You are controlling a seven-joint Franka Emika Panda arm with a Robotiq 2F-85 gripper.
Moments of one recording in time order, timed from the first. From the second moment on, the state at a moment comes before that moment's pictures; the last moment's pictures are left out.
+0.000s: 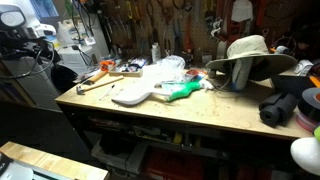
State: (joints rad) arm 0.23 -0.37 0.07 -2.52 0.30 2.32 -0.04
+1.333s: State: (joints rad) arm 0.14 -0.32 0.02 -2.47 0.30 2.45 -0.04
